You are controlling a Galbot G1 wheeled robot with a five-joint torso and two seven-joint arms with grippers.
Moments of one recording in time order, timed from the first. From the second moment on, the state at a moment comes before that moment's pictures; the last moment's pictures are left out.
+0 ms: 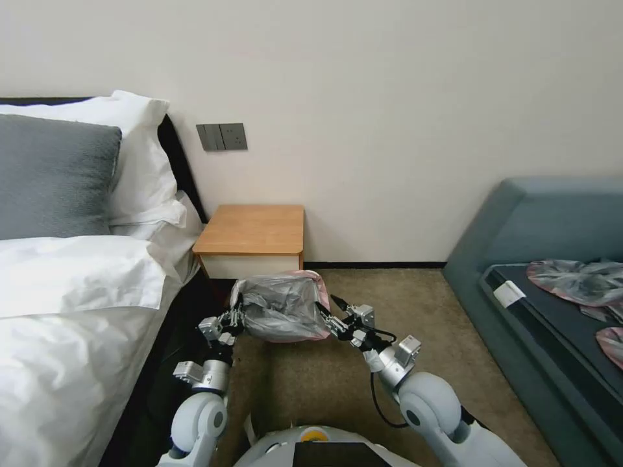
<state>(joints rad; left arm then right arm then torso) 1.63 -1.39 -0.52 -2.07 -0.58 -0.15 0.02 -1.47 1.04 0.22 2.24 0.53 -0.16 -0.05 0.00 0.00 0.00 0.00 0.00</state>
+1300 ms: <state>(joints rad) 1.63 -1.39 -0.51 -2.06 -0.57 -0.15 0.02 -1.47 1.05 0.23 2.22 0.45 -0.12 -0.07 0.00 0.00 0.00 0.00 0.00</state>
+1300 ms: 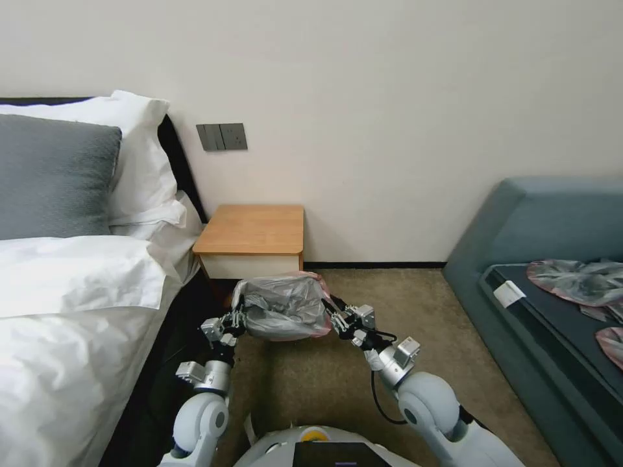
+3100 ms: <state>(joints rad) 1.64 -1.38 -0.54 -2.05 -0.65 -0.19 0.13 -1.50 1.12 0.26 2.31 0.63 -0.11 -0.04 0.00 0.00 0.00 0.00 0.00</state>
